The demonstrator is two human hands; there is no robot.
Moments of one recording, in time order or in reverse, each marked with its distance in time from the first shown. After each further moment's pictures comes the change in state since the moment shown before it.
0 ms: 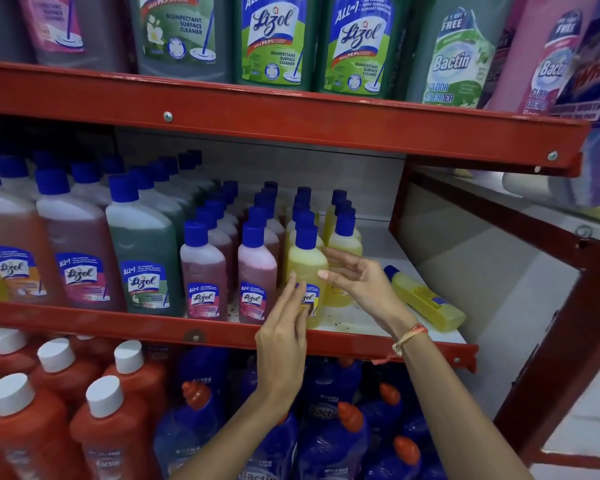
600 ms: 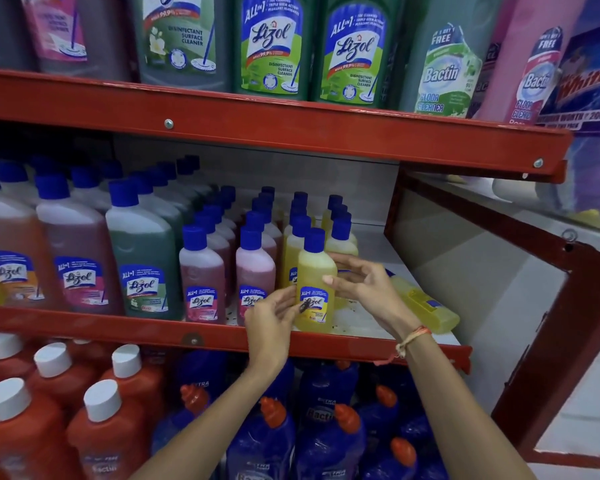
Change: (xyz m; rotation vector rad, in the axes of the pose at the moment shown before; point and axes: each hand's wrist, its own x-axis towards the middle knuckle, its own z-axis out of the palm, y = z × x) left_hand 0.028 -0.019 0.000 -0.320 -0.153 -0.394; right_hand -0.008 -0.007 -0.005 0.011 0.027 0.033
